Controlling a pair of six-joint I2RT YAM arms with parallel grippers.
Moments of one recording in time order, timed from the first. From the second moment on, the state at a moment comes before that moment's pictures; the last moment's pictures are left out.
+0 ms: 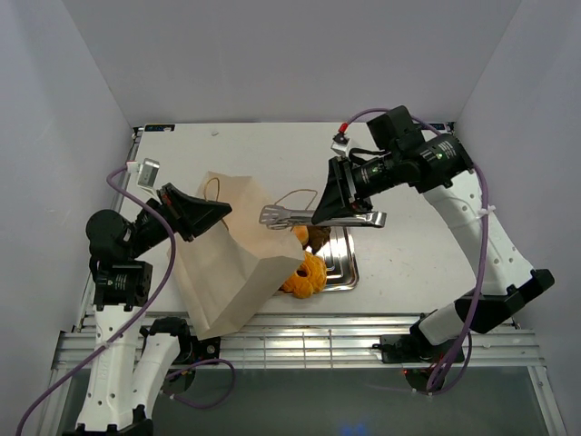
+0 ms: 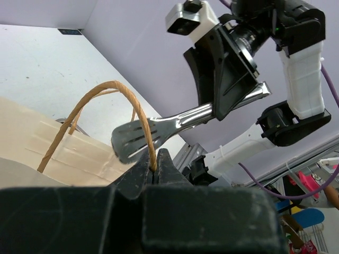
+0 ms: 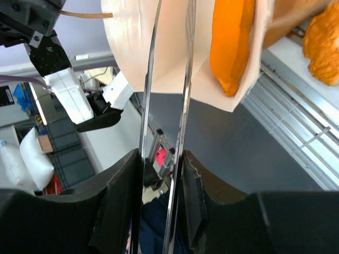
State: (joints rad) left arm -0.02 0.64 0.87 0.00 0.95 -0.83; right arm 0.61 1.49 1.91 -1.34 -0.83 0.58
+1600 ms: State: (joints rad) left arm 0.41 1.15 0.99 -0.13 1.02 -0.66; right arm 0.18 1.21 1.24 -0.65 -0.84 0.51
